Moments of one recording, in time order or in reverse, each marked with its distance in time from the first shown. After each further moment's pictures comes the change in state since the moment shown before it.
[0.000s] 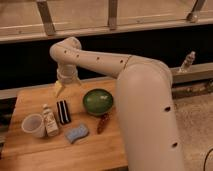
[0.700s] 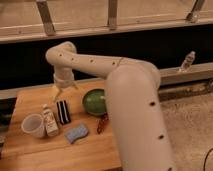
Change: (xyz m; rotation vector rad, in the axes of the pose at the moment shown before) arm -0.006 0.022 0.043 -0.032 0.084 -0.048
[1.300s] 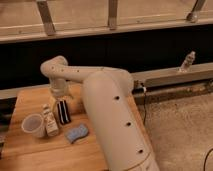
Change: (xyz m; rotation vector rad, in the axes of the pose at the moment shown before) arm -0.010 0.005 0.100 -0.023 0.142 -0.009
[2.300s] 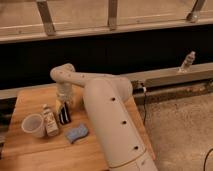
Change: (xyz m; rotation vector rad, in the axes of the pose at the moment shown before) arm 0.002 -0.011 0.039 -0.087 0.026 0.124
